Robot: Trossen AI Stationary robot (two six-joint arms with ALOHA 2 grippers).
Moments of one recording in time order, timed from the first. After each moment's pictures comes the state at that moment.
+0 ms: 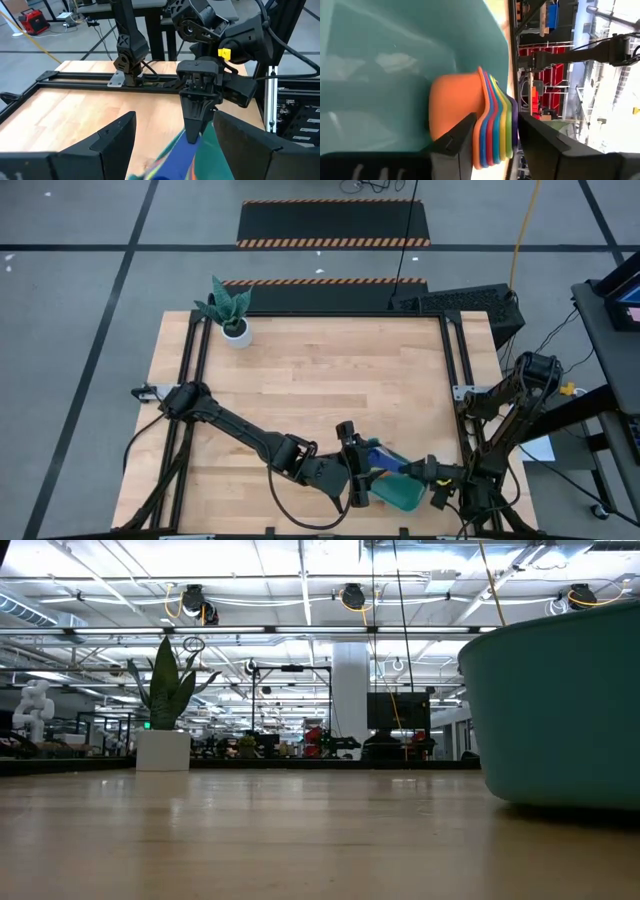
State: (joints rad) left arm -0.47 2.13 1.96 -0.23 -0.61 -0.16; right arm 1.20 1.49 0.57 -0.10 1.13 -0.44
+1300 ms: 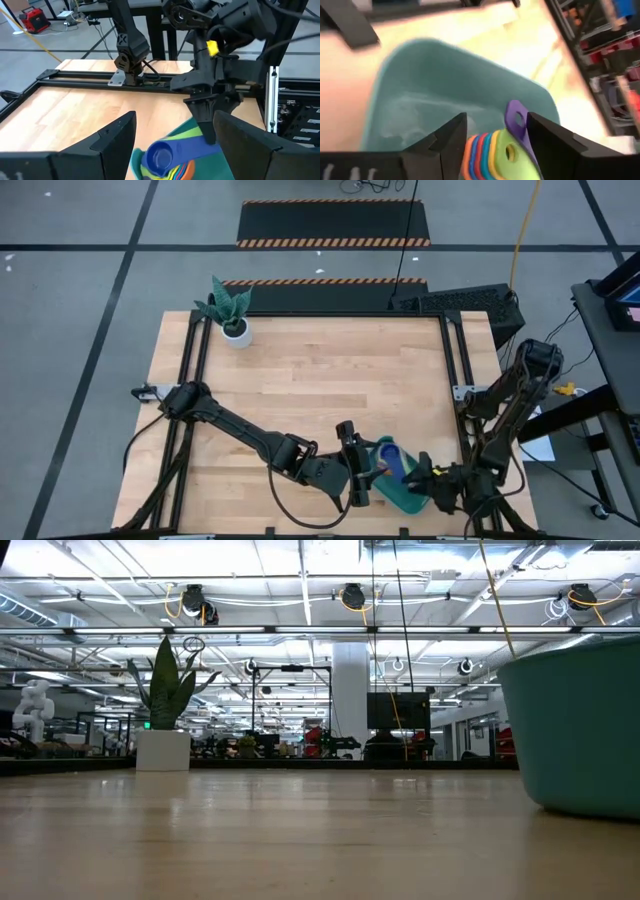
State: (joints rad) left arm -0.47 2.13 1.96 -0.24 -0.61 -0.17; right arm 1.16 1.34 0.57 -0.07 0.77 -0.21
